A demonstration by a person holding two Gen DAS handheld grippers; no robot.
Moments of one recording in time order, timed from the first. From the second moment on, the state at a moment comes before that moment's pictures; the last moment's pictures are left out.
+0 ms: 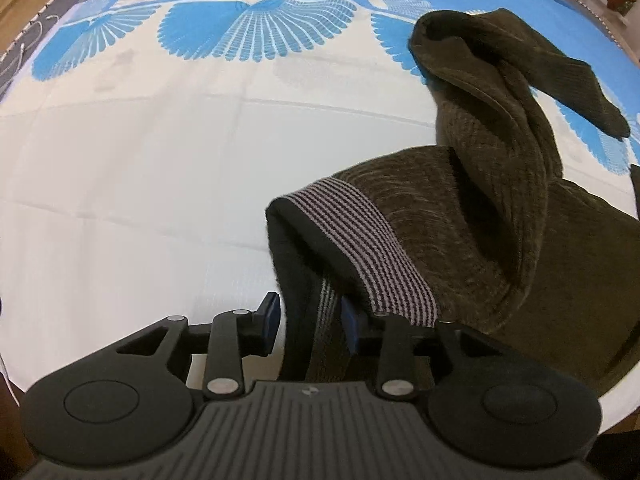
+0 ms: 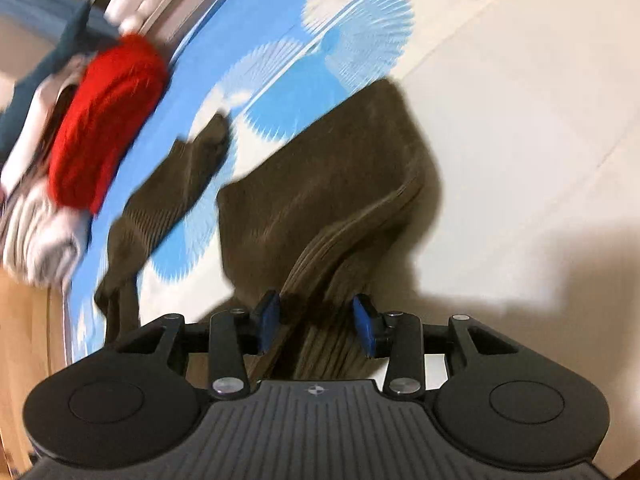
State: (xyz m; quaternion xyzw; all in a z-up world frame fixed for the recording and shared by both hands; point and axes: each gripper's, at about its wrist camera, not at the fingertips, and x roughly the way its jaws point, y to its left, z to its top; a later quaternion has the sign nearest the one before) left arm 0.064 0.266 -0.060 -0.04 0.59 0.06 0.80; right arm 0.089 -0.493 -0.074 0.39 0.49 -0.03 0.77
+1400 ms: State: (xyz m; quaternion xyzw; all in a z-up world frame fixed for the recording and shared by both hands) left arm 0.050 0.217 -0.098 0.05 0.65 -0.01 0.76; right arm -0.034 -0.604 -0.099 0.43 0.47 -0.33 0.70
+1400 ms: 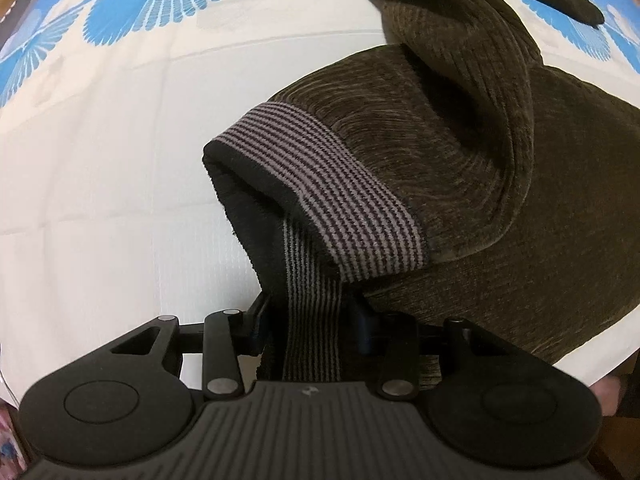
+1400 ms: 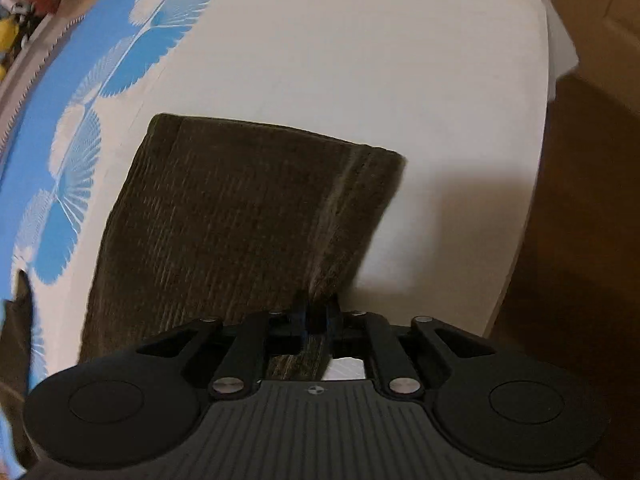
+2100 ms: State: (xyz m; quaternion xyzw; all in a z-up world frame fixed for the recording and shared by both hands) left arm 0.046 0.203 -0.088 0.09 0.63 -0.04 0.77; right arm -0.021 -0.573 -0.082 0.37 0.46 -0.42 0.69
